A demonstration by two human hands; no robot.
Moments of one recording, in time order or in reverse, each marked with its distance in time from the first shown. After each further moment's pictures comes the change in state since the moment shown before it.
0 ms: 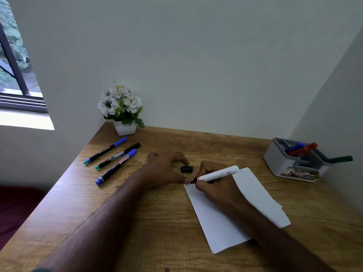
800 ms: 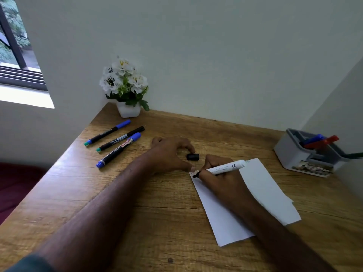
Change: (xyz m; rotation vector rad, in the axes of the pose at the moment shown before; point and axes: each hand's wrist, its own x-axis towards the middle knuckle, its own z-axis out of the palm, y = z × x) left_hand 0.001 0.000 -0.001 -0.021 -0.032 -0.032; right_hand -0.006 -0.001 0.012 -0.115 -0.022 0.110
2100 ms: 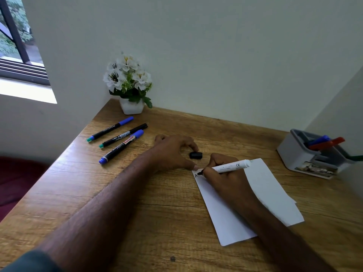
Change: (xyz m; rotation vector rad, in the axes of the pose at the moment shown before) left_hand -0.001 0.001 0.000 0.019 -0.008 0.006; right_hand 0.001 -0.006 -0.001 0.128 0.023 0.004
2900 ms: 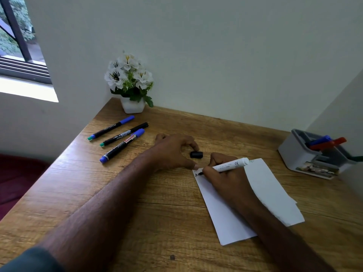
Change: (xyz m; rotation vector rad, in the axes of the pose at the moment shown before) left_hand 0.000 0.002 -0.001 0.008 -0.002 0.006; right_hand -0.001 -0.004 0.000 -0.046 0.018 0.094
